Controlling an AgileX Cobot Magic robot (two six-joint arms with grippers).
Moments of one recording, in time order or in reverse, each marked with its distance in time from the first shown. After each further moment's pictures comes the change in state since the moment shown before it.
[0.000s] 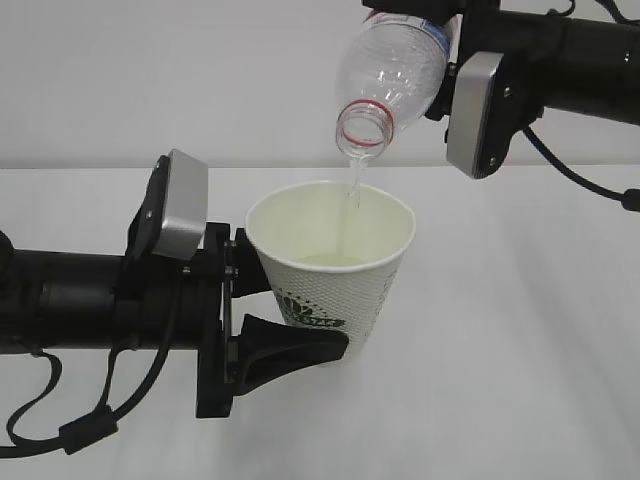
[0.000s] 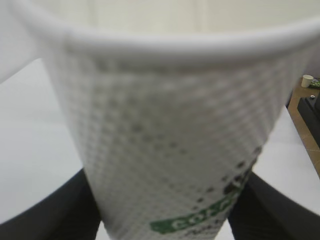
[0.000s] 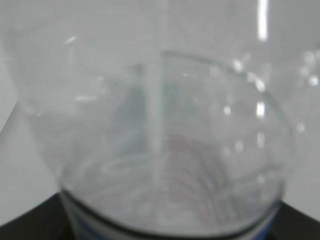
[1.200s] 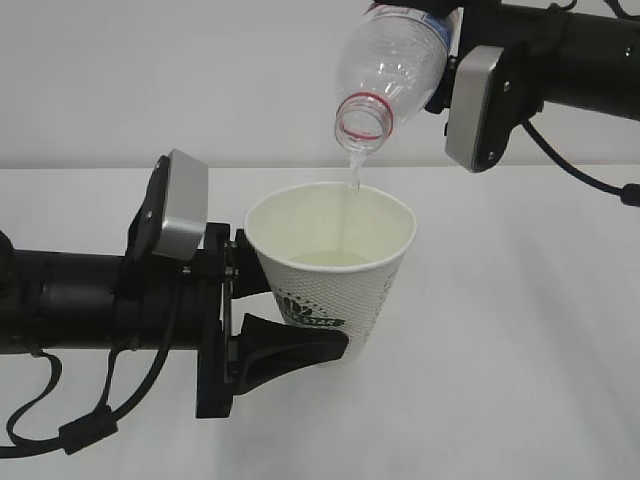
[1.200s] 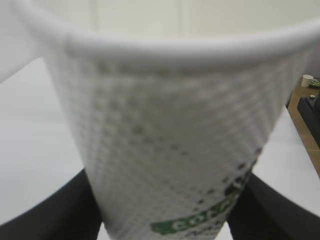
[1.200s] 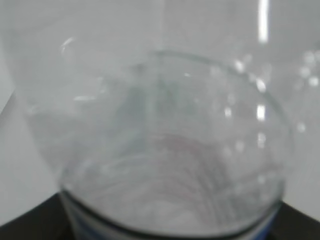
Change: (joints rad) left arm 0.000 0.000 0.000 0.000 0.000 0.000; right arm 0.000 0.000 -0.006 0.017 0.000 -0.013
